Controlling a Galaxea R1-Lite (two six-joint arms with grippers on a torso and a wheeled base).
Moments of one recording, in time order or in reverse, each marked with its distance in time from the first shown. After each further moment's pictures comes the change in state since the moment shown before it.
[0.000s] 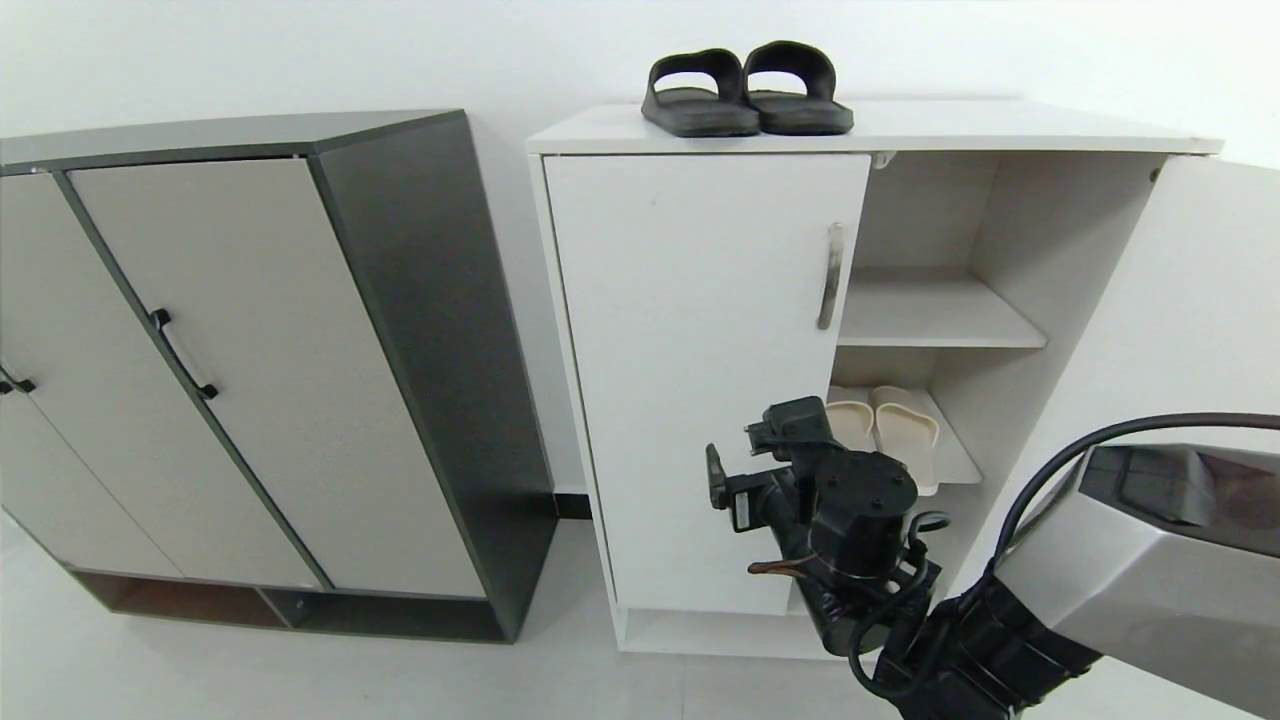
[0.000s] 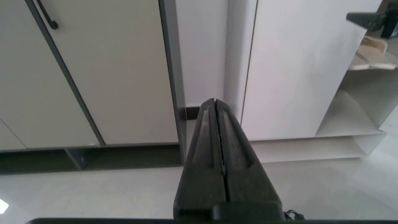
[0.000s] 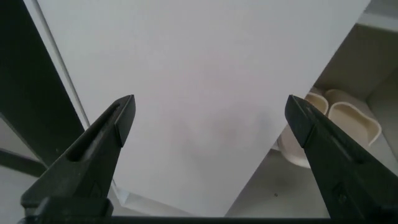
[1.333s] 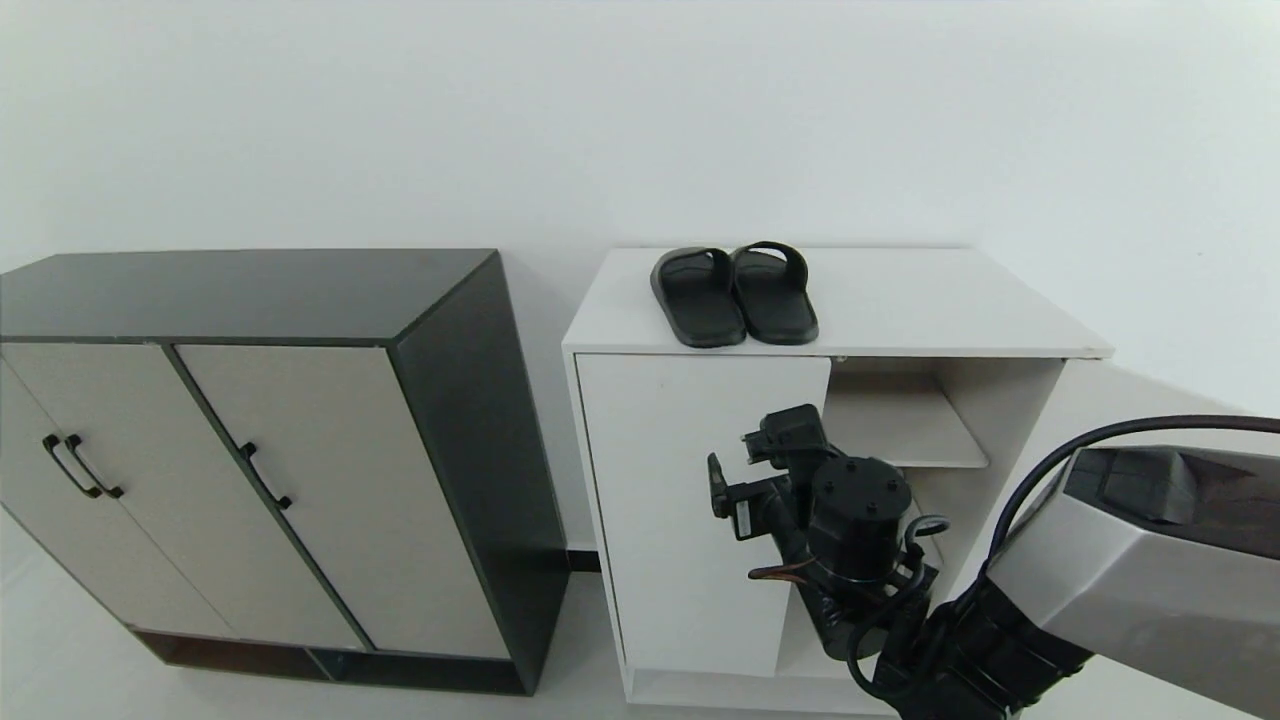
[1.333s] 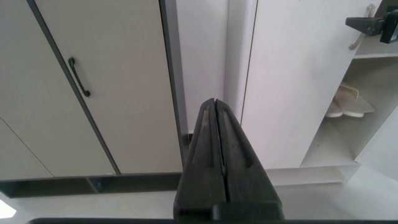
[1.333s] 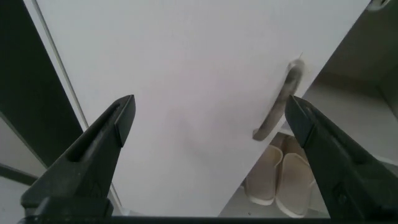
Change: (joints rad) left arm 0.000 0.000 0.000 -0.001 0.000 0.000; right arm -0.001 0.006 0.010 0.003 0.000 -0.015
